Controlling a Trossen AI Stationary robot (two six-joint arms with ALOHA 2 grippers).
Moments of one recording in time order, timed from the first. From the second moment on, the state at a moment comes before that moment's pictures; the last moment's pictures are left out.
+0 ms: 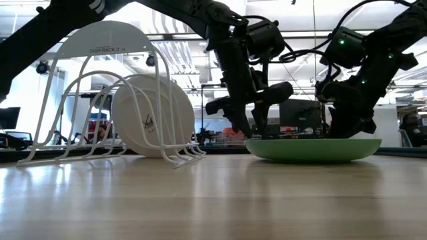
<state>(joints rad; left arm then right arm) 0.12 2.32 1.97 -0.76 -0.30 -0.67 -0.24 1.15 0.35 -0.24 0.03 0.52</state>
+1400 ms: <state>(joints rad) 0.12 2.38 2.11 -0.79 -0.30 -0.53 -0.24 1.15 0.34 -0.19 0.06 0.52</state>
